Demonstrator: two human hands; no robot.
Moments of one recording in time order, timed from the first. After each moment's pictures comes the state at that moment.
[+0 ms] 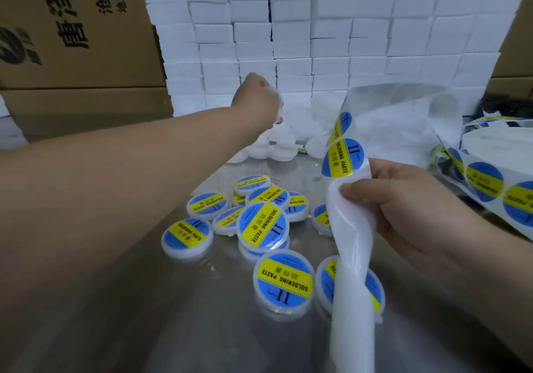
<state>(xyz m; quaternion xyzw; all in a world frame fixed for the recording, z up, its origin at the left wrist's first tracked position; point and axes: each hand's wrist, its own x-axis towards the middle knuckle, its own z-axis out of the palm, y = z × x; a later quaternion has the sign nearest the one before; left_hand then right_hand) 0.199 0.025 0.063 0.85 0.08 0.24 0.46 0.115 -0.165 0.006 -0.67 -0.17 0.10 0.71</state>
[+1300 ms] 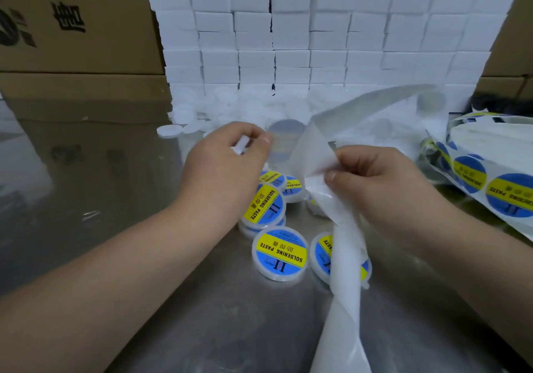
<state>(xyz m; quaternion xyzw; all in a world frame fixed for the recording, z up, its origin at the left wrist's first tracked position) 0.062 0.004 0.006 0.81 0.06 0.37 0.46 0.099 -0.162 0.007 -0.78 -0.31 -0.02 0.54</state>
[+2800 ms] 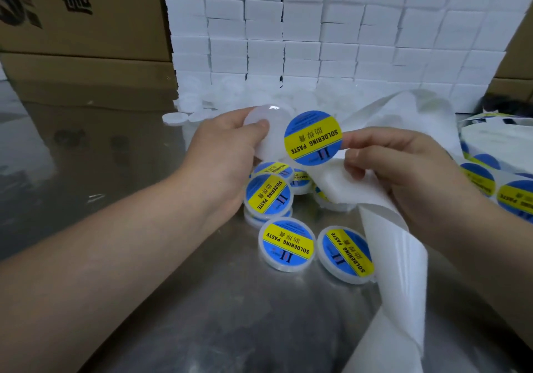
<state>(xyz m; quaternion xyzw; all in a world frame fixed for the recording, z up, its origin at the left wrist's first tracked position) 0.062 0.002 0.015 0.60 0.05 0.25 0.76 0.090 -0.162 0.019 -0.66 -0.26 0.06 0.70</state>
